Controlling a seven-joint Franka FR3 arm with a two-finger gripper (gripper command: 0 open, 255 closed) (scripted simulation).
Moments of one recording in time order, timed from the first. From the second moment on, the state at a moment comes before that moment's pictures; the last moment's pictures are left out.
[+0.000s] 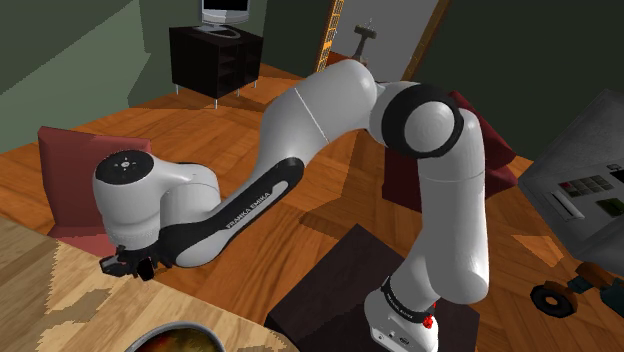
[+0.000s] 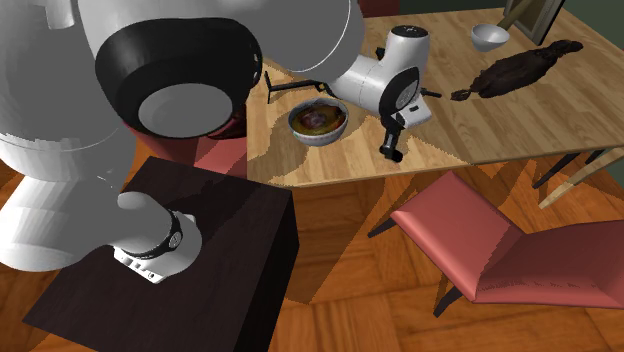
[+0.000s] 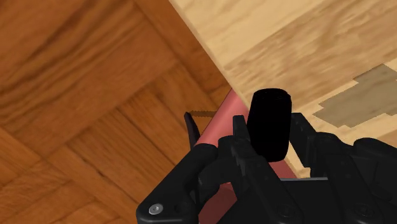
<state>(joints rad) 0.27 0.58 0.48 -1.87 -0.58 2.41 1.24</state>
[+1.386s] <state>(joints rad) 0.21 0.41 0.57 -1.83 -0.43 2.23 1.13</state>
